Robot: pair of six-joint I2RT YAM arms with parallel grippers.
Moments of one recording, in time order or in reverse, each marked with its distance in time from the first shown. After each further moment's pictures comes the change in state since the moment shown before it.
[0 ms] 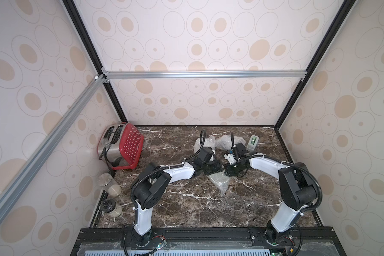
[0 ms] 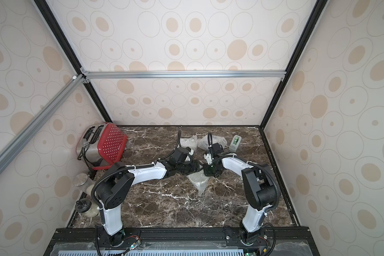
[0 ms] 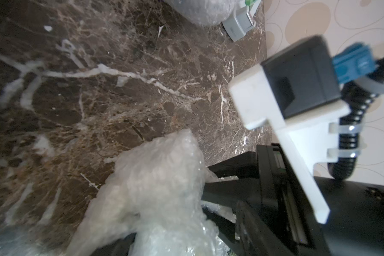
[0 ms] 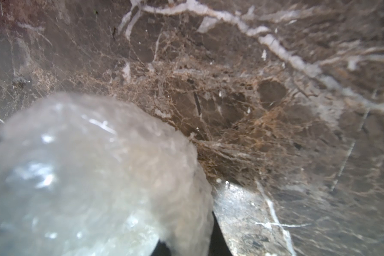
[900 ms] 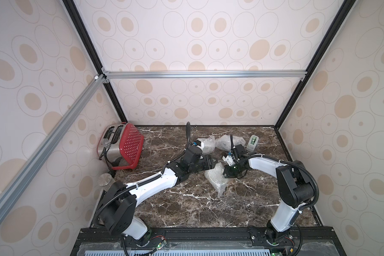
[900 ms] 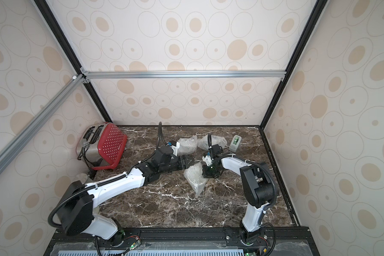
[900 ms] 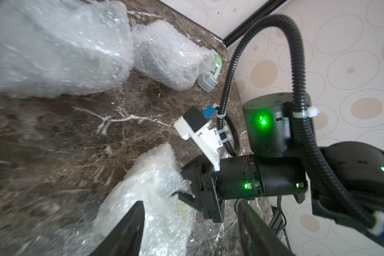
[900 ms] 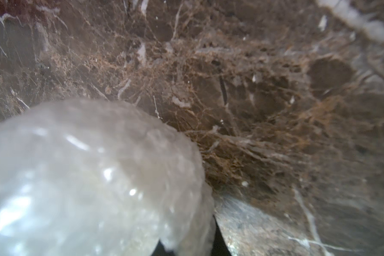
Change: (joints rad) left arm 0.003 -0.486 -0.233 -0.089 -0.234 0.086; right arm -0.007 0.026 -0.011 0.002 -0.097 -0.010
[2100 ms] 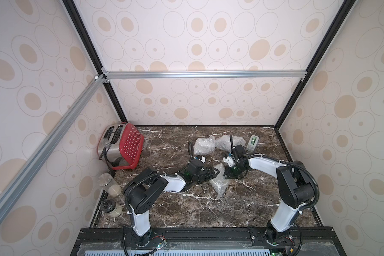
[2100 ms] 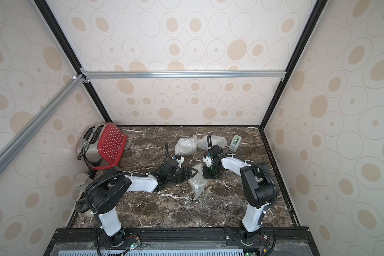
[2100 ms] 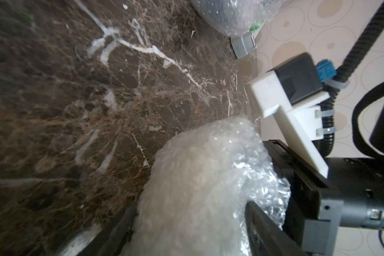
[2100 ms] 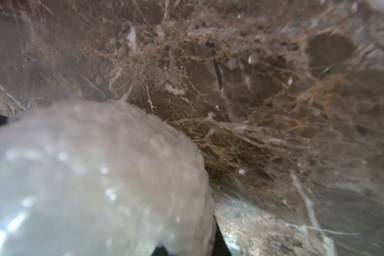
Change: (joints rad) left arm -0.003 0.391 -0.138 0.500 0.197 -0.252; right arm 0.008 -0.006 0.003 -0.034 0.015 0.009
